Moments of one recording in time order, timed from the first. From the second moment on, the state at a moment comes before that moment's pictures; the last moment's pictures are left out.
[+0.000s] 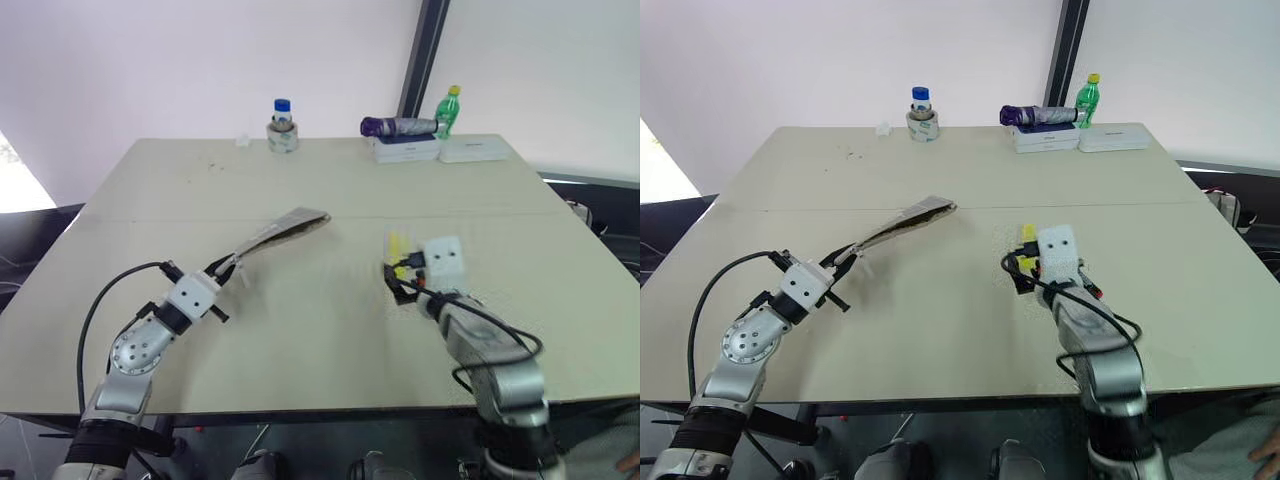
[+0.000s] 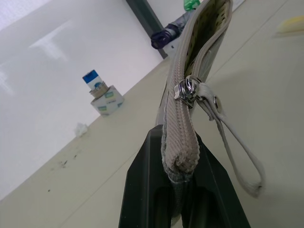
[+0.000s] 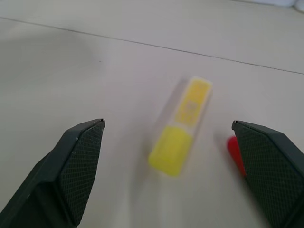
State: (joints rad) left arm -0.21 0.52 0.05 0.19 0.01 -0.50 -0.44; right arm -0.43 -0.20 -0.02 -0.30 0.10 0.91 0.10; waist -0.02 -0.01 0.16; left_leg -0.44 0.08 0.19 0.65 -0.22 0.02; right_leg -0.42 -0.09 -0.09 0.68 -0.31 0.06
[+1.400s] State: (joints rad) left arm -0.19 0.51 0.05 0.14 0.01 -0.49 -0.43; right arm -0.53 -0.13 -0.03 0.01 0.08 0.84 0.05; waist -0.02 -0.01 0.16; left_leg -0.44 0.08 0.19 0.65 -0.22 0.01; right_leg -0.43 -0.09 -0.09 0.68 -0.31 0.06
